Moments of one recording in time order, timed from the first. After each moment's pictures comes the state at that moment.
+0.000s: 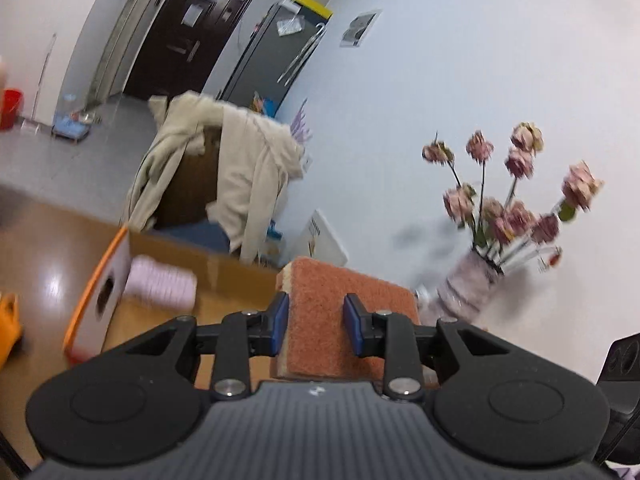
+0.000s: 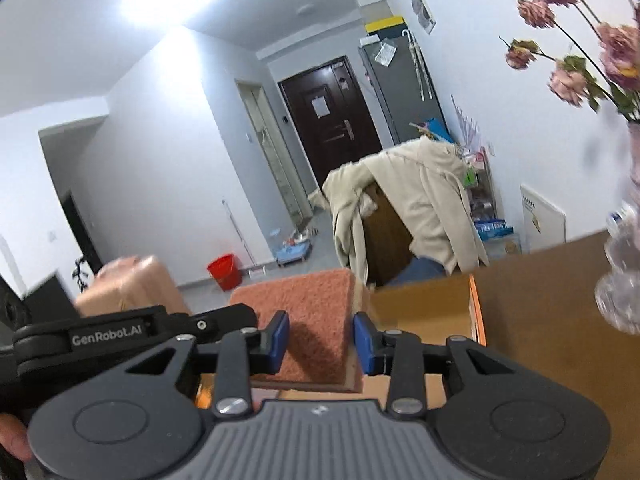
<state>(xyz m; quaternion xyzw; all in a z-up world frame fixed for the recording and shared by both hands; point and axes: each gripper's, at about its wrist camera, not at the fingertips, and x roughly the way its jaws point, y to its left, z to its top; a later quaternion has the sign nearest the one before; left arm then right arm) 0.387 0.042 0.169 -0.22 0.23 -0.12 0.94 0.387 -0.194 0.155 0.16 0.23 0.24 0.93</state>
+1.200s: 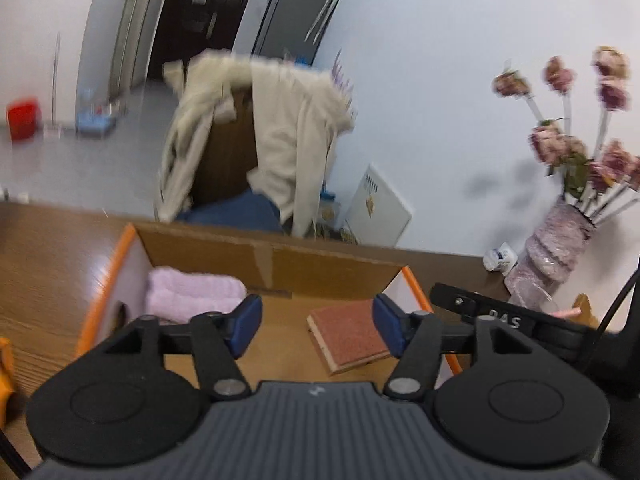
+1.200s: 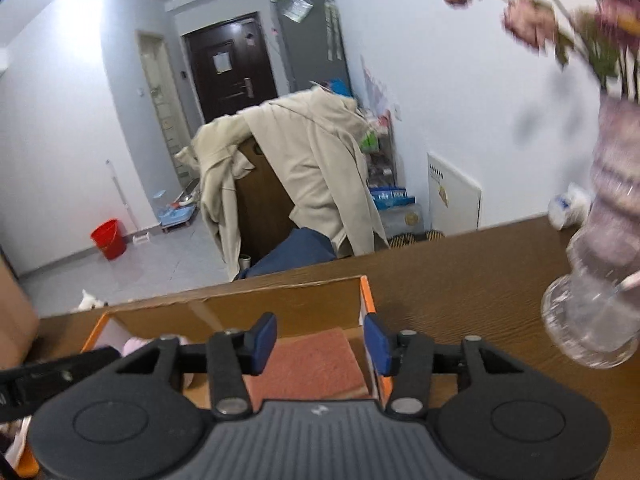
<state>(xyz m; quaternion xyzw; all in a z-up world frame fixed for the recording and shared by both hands) 0.472 0.031 0.110 -0.13 0.30 -0.07 0.94 0.537 -0.195 0.078 0.08 0.31 0.09 0.94</state>
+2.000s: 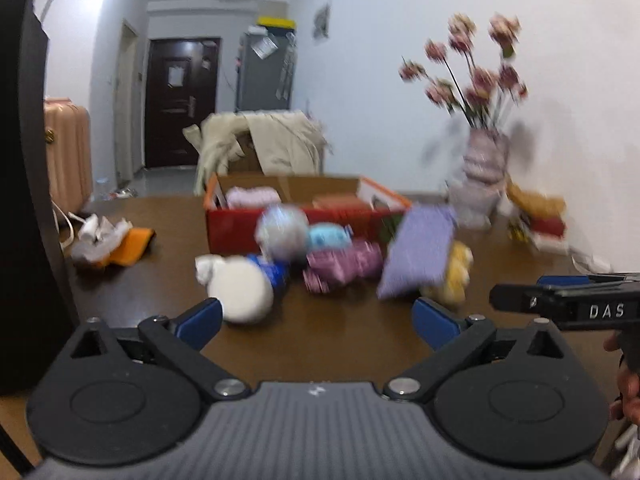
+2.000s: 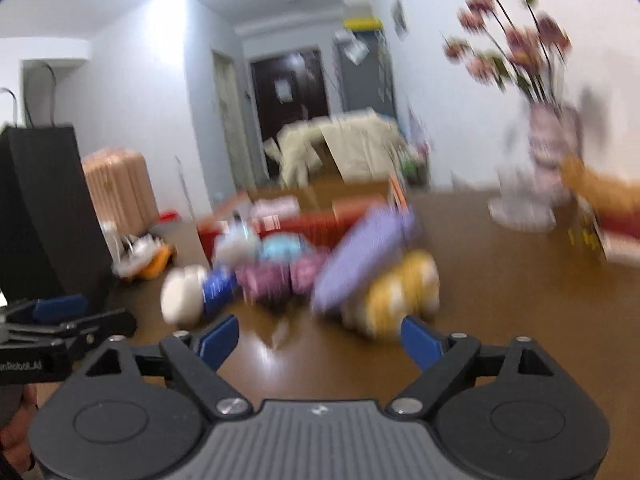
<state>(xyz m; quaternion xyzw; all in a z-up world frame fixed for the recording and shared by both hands) 0.112 0.026 0.043 -0.02 0.22 -0.08 0.97 0.136 -0.218 0.032 0.06 0.26 0.14 0.95</state>
